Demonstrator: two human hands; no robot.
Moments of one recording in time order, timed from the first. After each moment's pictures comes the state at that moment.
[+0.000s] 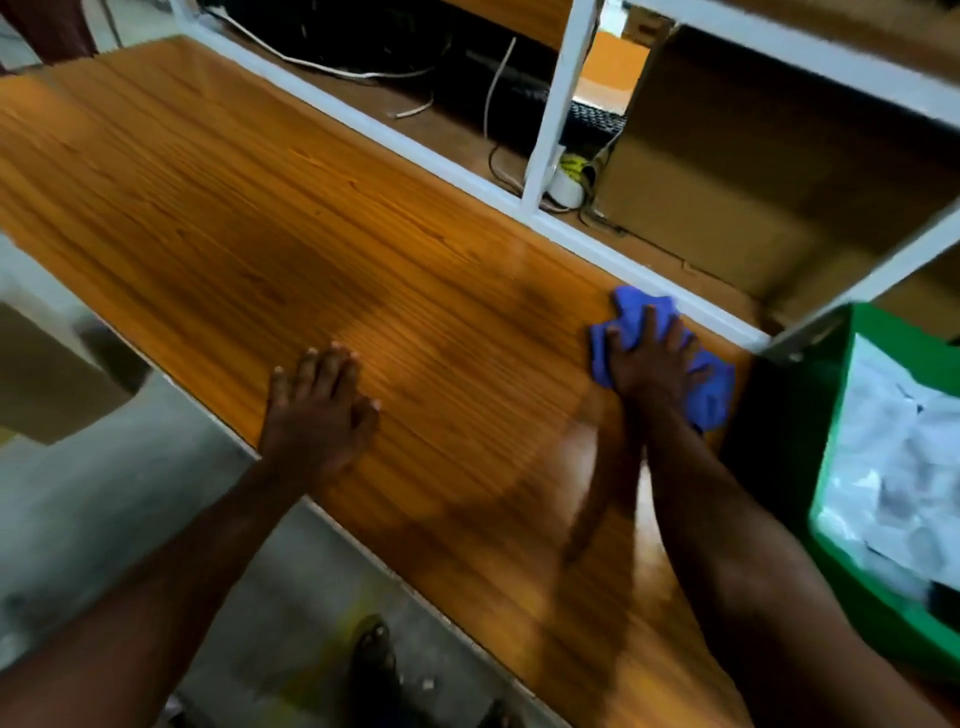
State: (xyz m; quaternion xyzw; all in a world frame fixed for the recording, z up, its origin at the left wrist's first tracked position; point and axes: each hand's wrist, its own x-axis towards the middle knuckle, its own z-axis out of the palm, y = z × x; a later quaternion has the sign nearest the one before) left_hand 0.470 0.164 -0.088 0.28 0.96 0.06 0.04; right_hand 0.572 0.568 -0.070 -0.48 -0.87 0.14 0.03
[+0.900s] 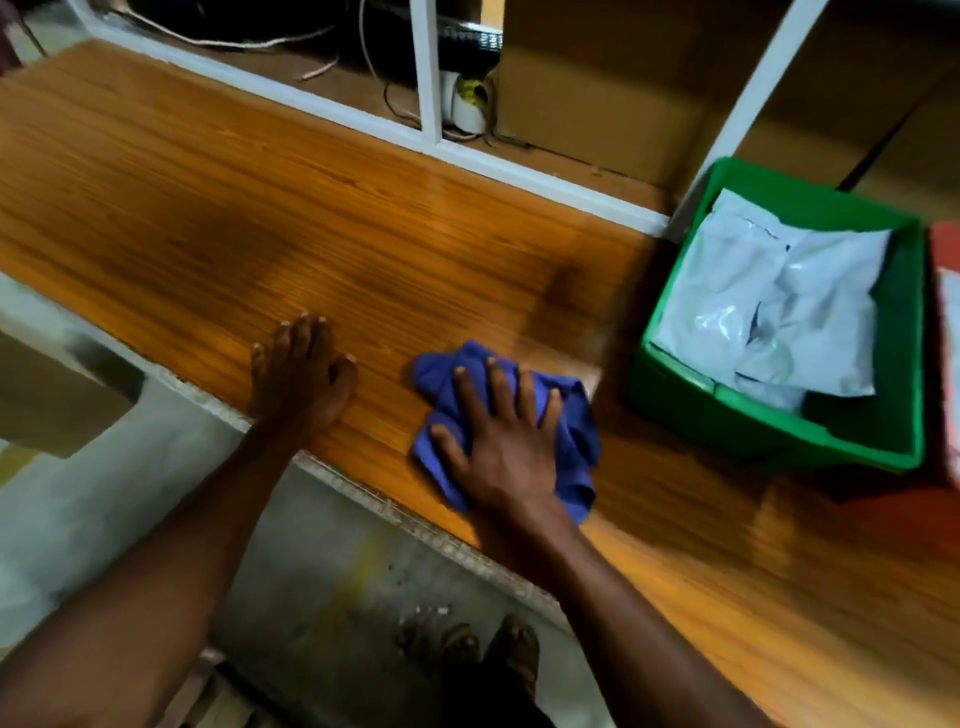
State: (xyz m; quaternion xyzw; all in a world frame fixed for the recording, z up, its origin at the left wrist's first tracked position) left_hand 0.556 0.212 -0.083 0.24 0.97 0.04 0.04; right_hand 0.769 0.381 -0.076 -0.24 -0.96 0.12 0.05
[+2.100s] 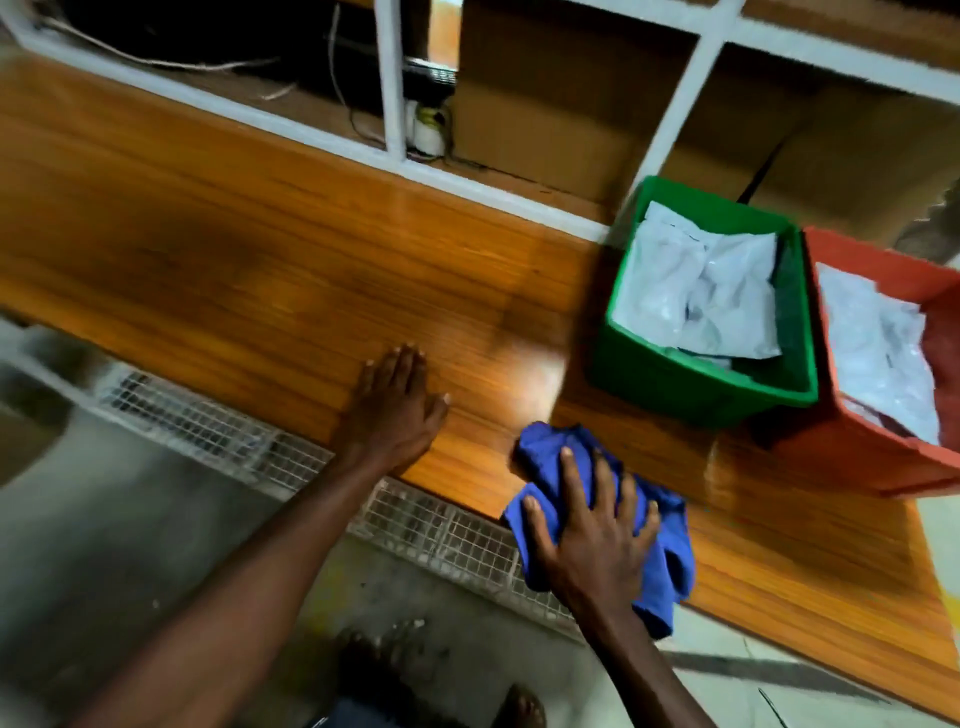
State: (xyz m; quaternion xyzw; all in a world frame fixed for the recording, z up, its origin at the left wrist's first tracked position) left_hand 0.659 0.265 -0.076 0.42 0.90 0.06 0.07; right_hand 0.924 0.345 -0.079 -0.45 -0.89 0.05 0.09
